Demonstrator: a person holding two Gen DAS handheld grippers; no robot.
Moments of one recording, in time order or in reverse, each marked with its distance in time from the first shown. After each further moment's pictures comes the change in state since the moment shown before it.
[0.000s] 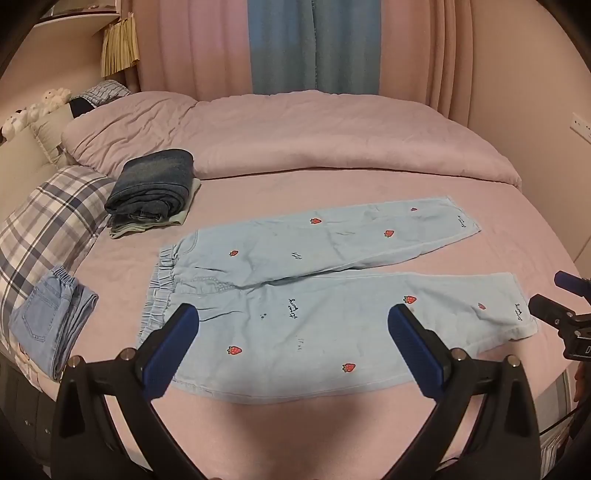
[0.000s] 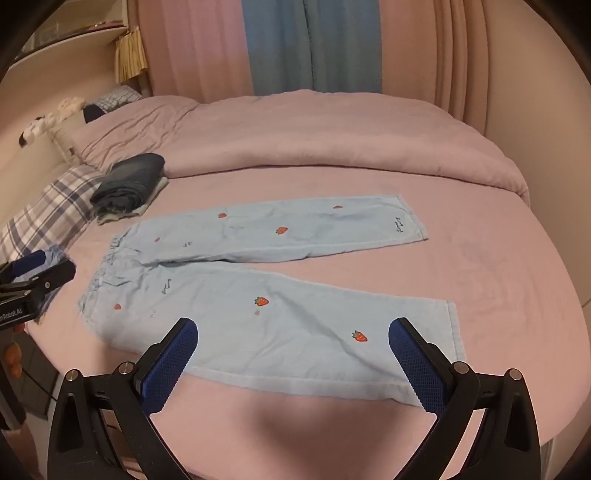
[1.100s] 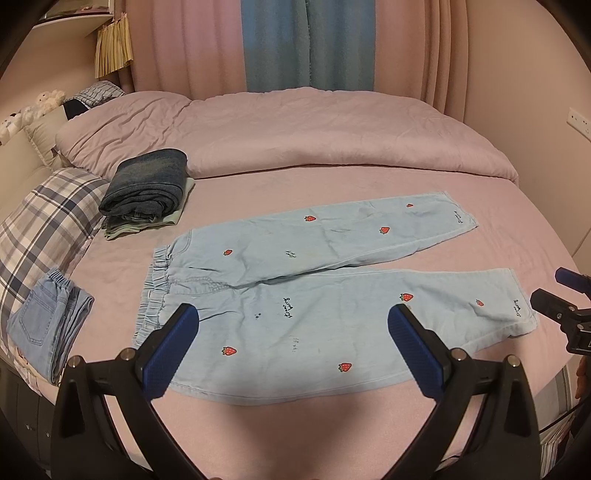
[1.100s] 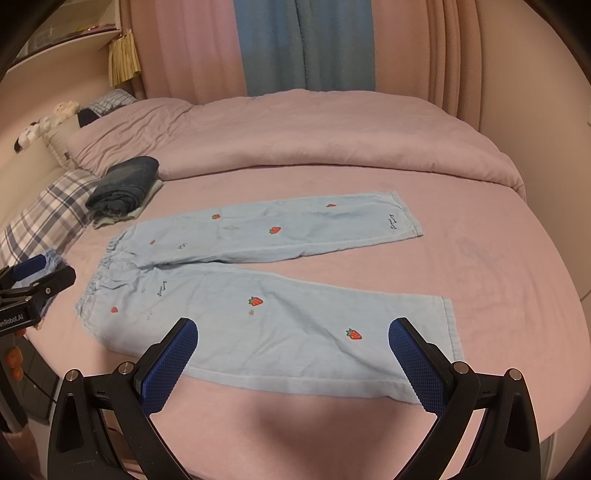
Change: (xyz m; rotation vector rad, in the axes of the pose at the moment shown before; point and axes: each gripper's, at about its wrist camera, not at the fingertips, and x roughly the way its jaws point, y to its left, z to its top) left arm 0.006 -0.003 -0.002 0.051 -0.004 0.008; right arm 0.001 -0.006 -0.001 0.013 -0.001 -0.017
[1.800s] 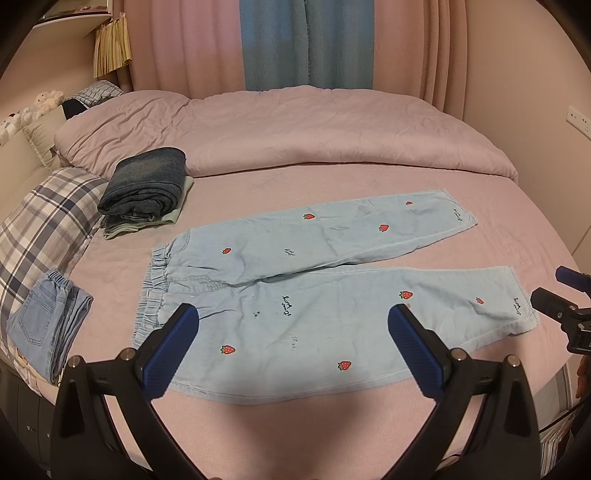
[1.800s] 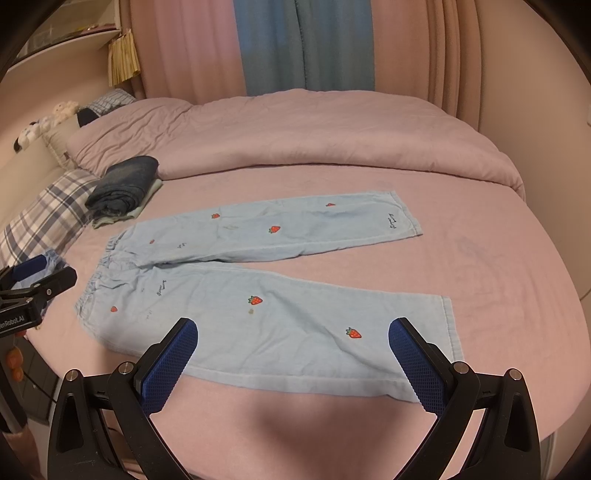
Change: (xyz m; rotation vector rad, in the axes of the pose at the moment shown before) left arm 0.000 -0.002 -0.001 0.003 0.004 -0.001; right arm -0.001 0.000 -0.001 0.003 -0.007 0.002
